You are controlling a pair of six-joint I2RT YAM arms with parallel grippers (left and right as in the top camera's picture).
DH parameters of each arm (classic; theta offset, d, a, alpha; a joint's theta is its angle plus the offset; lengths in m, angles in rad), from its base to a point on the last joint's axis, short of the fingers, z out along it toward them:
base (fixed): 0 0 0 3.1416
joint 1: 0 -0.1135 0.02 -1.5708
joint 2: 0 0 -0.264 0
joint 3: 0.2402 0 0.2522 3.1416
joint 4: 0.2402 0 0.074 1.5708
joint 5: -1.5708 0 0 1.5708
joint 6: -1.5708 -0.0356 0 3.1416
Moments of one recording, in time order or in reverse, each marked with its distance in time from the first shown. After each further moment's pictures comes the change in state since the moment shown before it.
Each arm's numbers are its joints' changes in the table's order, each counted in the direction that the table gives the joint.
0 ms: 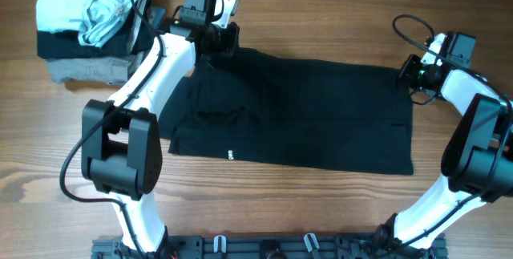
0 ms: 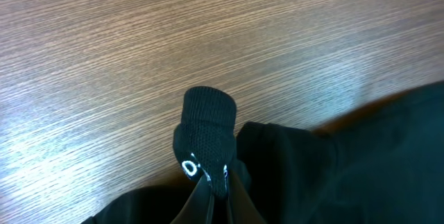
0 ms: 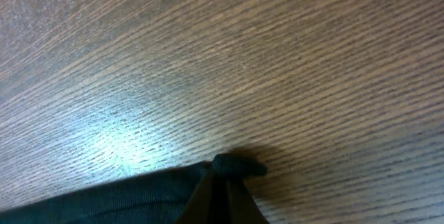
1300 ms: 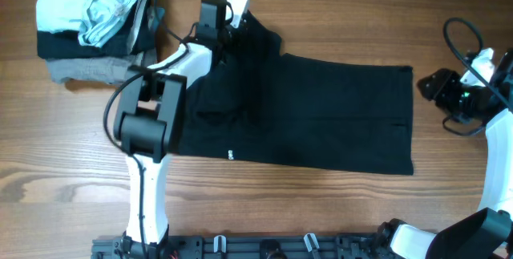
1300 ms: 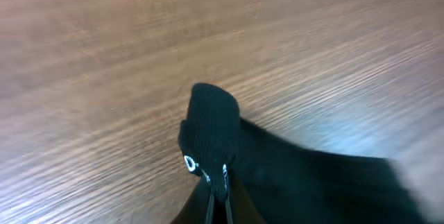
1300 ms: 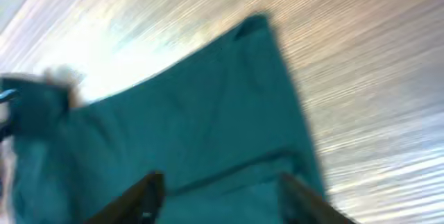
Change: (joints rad) left arm 0.000 -0.297 -0.010 -0.608 -0.065 -0.029; right arm 0.150 0.554 -0.021 0.562 0.147 0.030
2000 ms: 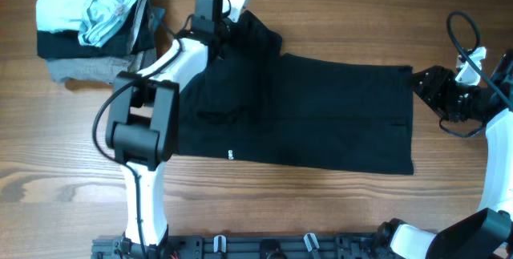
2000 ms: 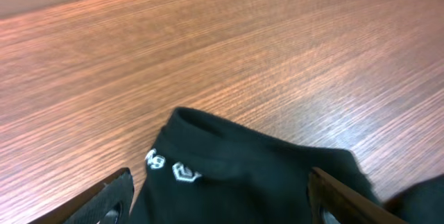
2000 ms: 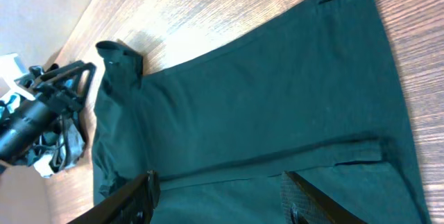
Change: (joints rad) left arm -0.002 0.052 0.001 0.055 -0.036 -0.061; right arm 0.000 0.000 0.000 0.071 0.259 0.012
